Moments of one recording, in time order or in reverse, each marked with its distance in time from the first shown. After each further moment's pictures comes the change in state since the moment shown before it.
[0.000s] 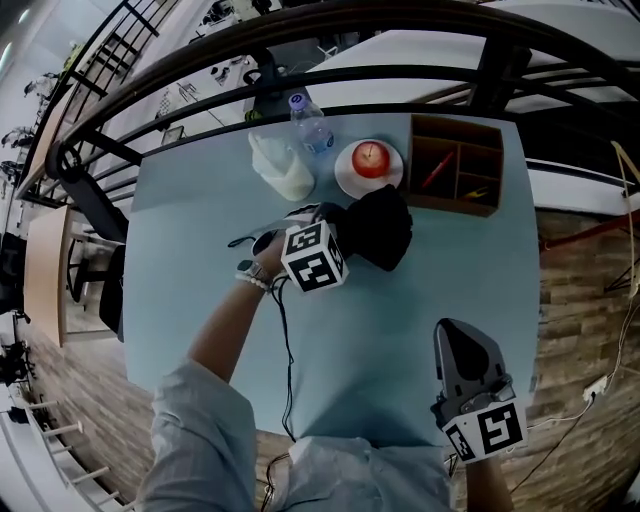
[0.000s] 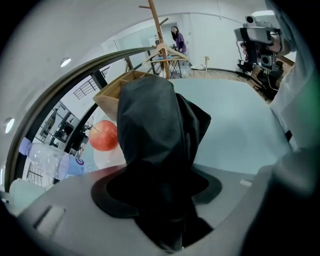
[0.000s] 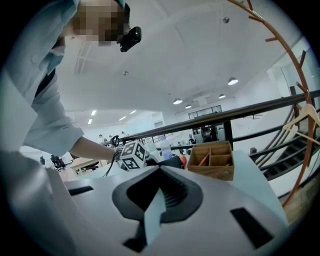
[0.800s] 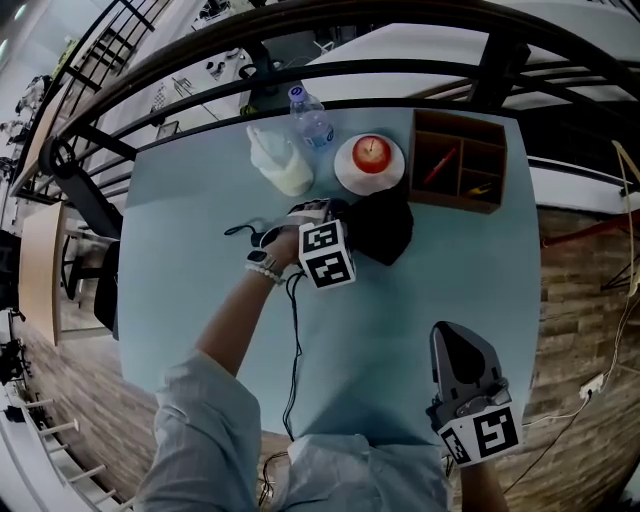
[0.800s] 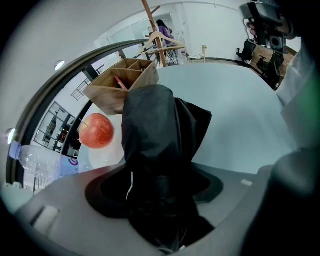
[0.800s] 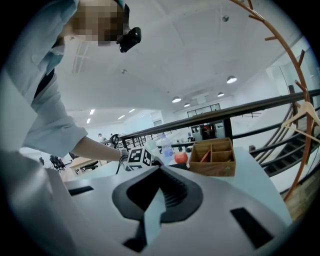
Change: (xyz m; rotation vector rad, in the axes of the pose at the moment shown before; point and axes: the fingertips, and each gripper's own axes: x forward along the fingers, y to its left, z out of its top) left arm 0.035 0.001 -0.015 0.063 0.079 0.034; right arm 0.003 0.009 -0.009 0.014 0.019 -0.011
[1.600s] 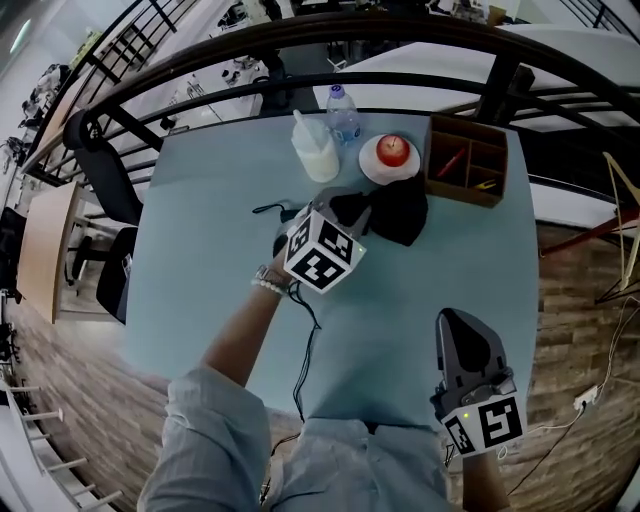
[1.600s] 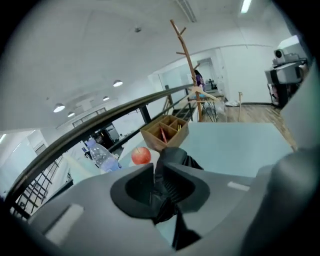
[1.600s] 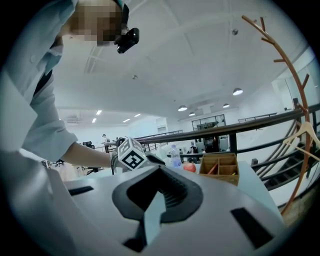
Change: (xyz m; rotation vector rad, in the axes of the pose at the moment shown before) left arm -0.142 0.018 0.029 -0.408 -0.434 0.314; right arm -0.034 0.058 0.029 -0.094 -0.086 0.016
